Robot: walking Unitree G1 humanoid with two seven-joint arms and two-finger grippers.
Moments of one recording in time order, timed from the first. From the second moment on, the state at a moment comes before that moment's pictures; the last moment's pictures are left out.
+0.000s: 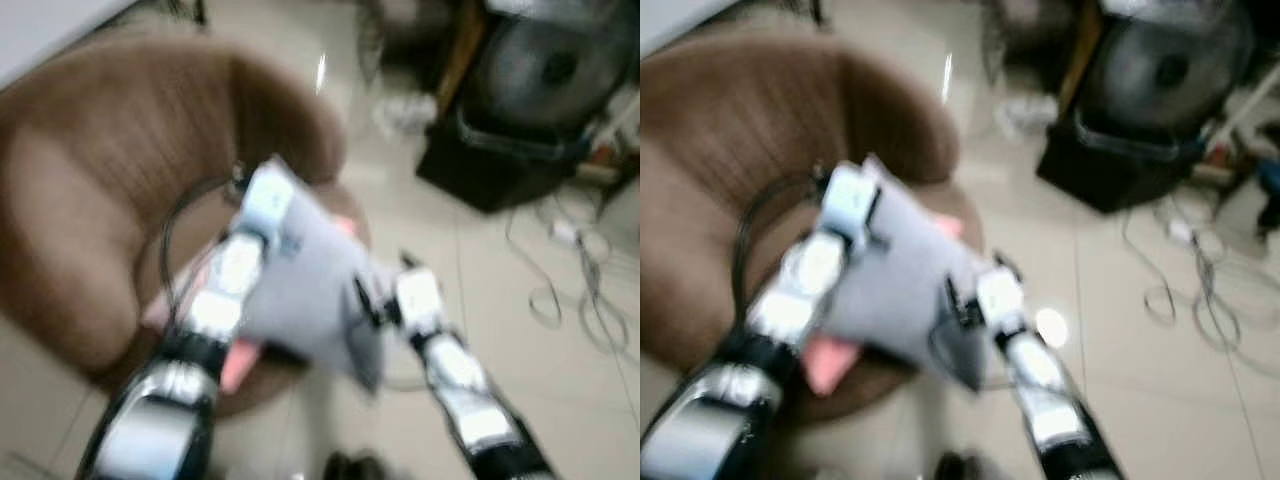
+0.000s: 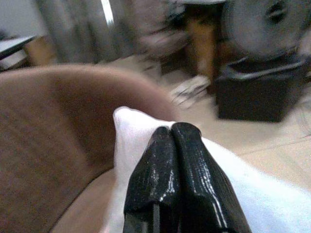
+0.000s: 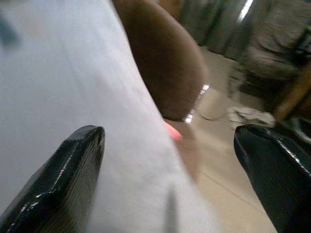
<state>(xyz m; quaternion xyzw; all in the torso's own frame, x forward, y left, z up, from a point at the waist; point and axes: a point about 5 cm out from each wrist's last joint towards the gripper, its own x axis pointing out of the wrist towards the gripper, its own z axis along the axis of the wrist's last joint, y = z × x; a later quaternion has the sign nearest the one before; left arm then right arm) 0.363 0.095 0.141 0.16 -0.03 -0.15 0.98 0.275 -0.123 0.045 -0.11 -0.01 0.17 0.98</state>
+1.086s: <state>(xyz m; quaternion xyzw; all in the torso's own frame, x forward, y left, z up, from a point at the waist) 0.352 0.074 0.134 0.16 -0.04 -0.18 0.97 0.274 -0.122 0.041 -0.11 0.01 0.17 0.98</state>
